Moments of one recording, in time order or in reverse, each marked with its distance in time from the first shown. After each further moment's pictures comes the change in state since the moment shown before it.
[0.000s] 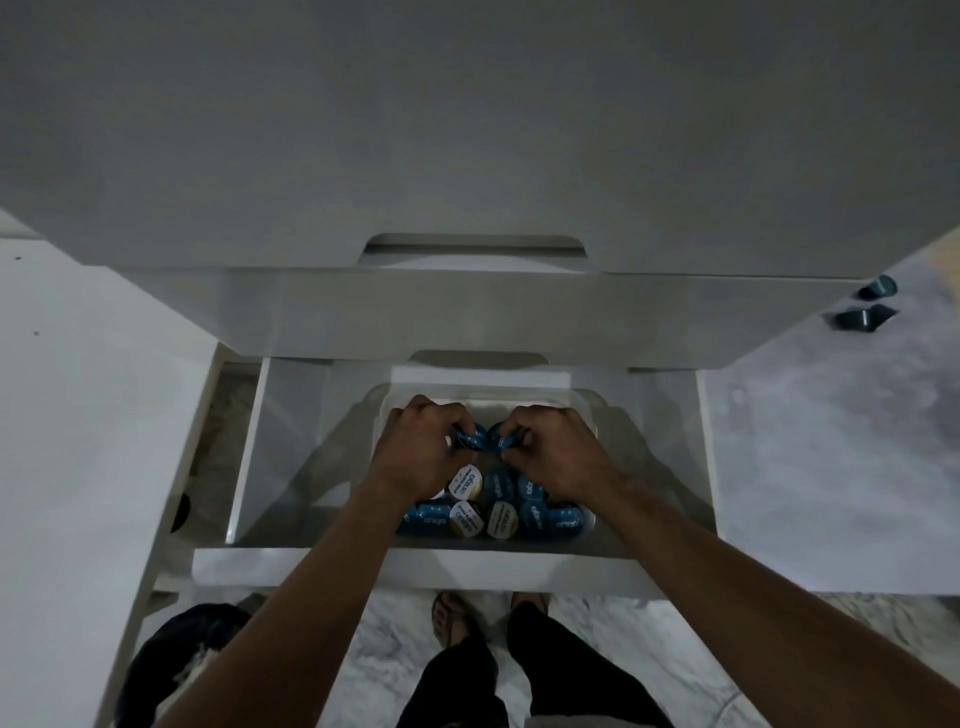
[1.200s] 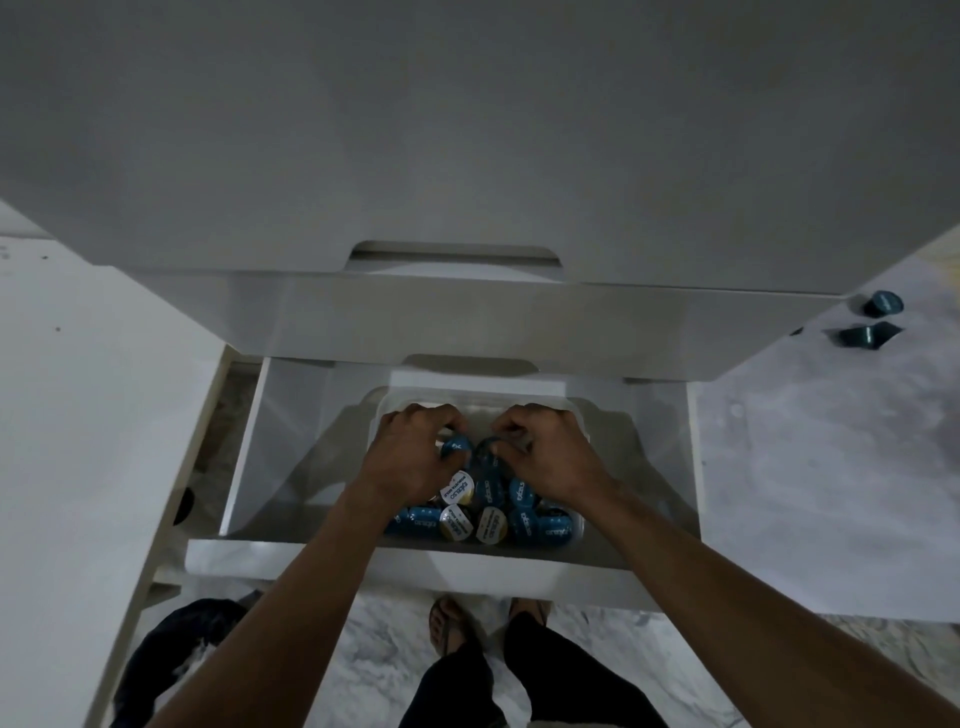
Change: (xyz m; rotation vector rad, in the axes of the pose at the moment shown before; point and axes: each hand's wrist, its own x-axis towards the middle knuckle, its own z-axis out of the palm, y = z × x) left_hand -0.004 0.000 0.002 -0.044 0.035 -0.021; right_hand 0.003 0.006 0.000 0.106 0.059 -0.074
